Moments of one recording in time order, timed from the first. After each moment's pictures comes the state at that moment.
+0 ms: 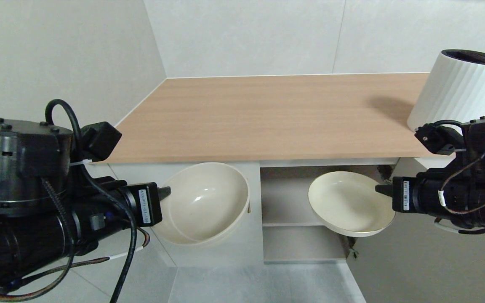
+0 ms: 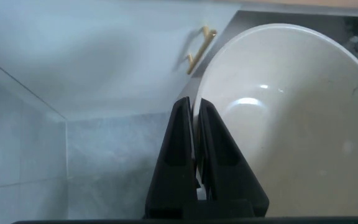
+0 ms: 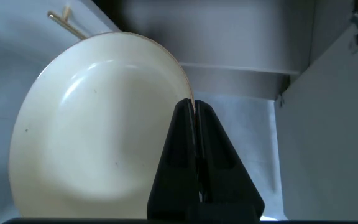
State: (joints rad) left arm -0.57 1.36 -0.78 -0.12 0.26 -0.39; right arm 0.47 1.45 -0.84 -0.12 -0.13 0.31
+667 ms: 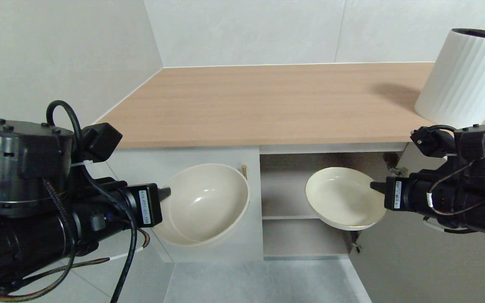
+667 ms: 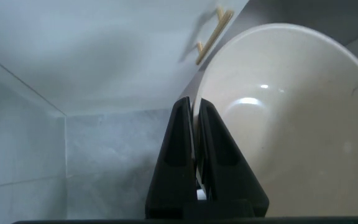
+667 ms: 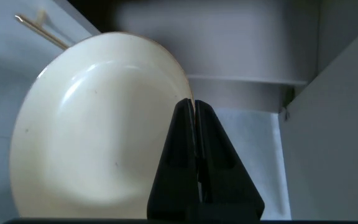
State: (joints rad) left arm -0.57 1.36 -0.78 -0.12 0.26 -0.39; right arm 0.46 1.50 -0.76 -0.30 -0.13 0.31
